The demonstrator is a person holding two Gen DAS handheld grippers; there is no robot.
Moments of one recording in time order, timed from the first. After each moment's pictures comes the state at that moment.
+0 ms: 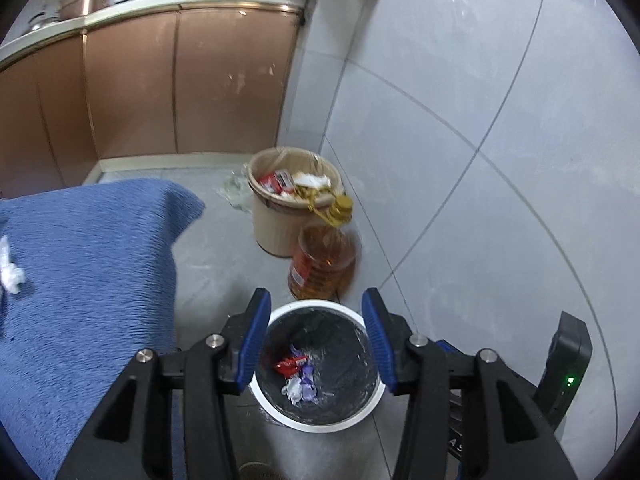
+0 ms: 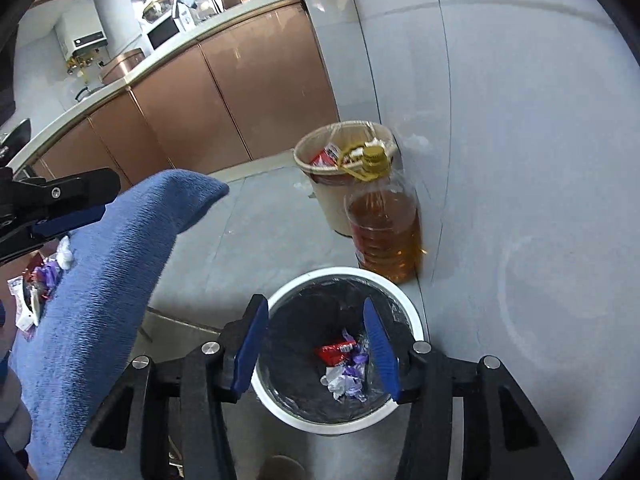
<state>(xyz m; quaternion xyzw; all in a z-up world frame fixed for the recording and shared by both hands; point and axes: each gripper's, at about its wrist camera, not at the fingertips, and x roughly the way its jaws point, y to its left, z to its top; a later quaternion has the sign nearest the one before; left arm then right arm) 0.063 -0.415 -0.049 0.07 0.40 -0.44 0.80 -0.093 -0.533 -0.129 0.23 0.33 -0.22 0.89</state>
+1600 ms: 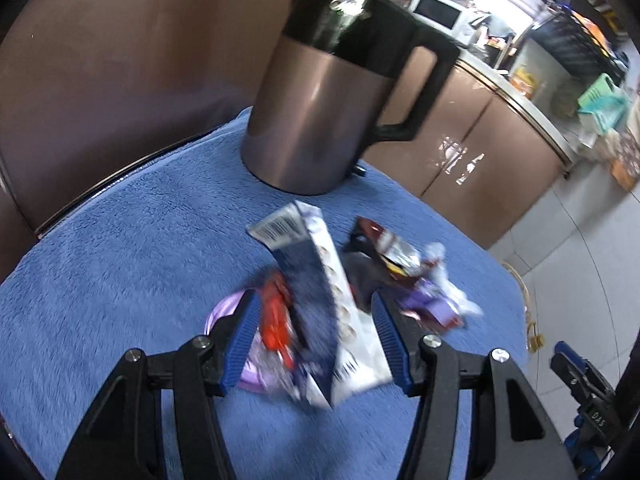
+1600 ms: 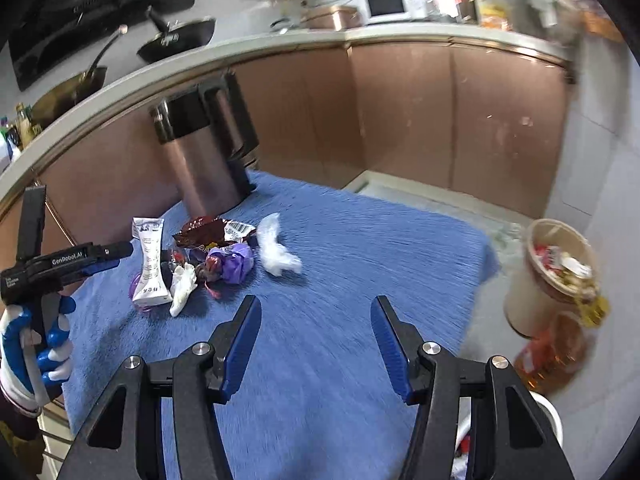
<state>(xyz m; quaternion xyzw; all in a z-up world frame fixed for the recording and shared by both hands) 0.280 0.004 -0.080 -0.13 0.43 -0.12 0.88 0.154 -0.315 -0.060 0.07 0.36 0.07 0.93</state>
